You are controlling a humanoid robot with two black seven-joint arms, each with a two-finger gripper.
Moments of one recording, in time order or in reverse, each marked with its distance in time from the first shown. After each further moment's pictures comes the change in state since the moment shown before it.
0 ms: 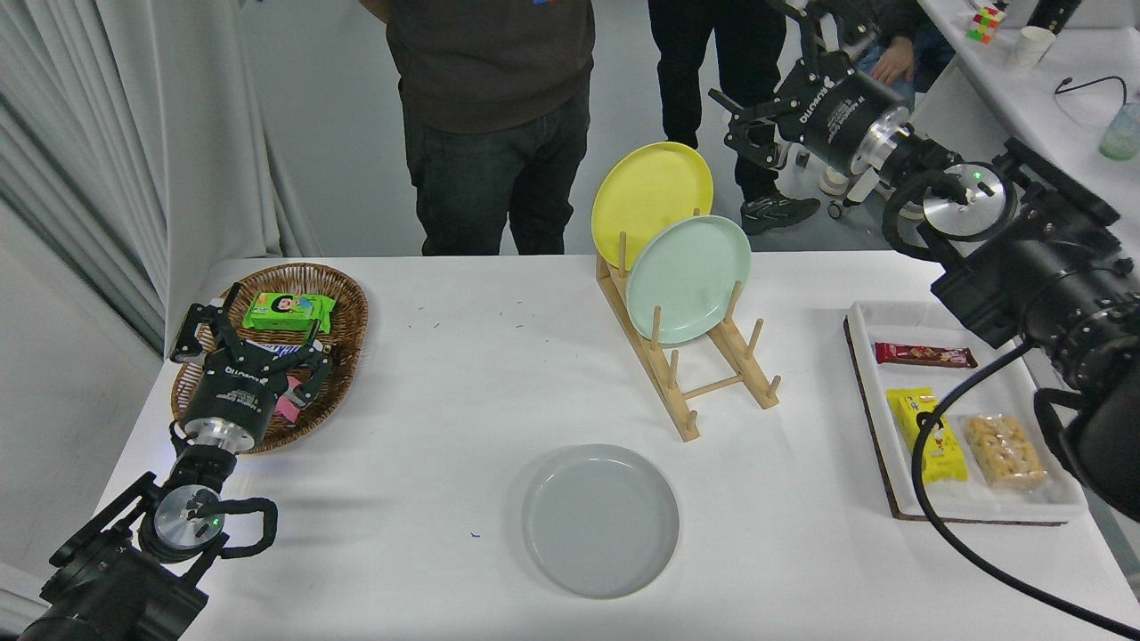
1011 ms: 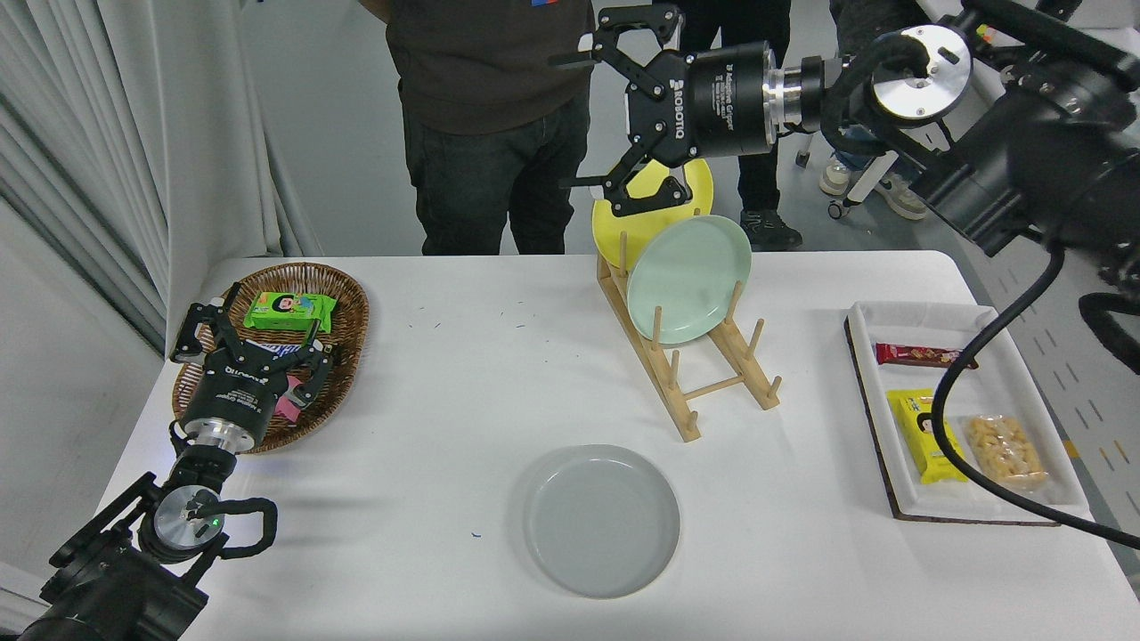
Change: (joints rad) left arm 0.000 0.000 0.000 0.000 0.000 0.000 0.000; right arm 0.283 -0.009 -0.138 0.326 0.246 -0.152 -0.533
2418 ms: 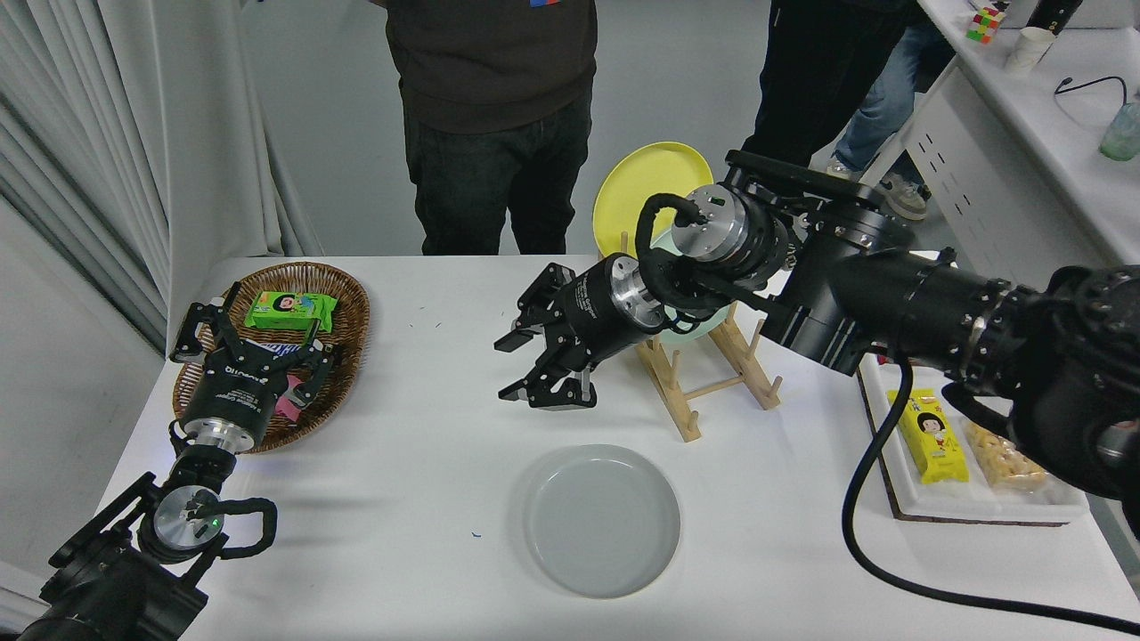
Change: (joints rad) left arm 0.000 0.000 0.000 0.000 0.000 0.000 0.000; right arm -0.068 0.129 -0.135 0.279 0.072 -0.519 -0.206
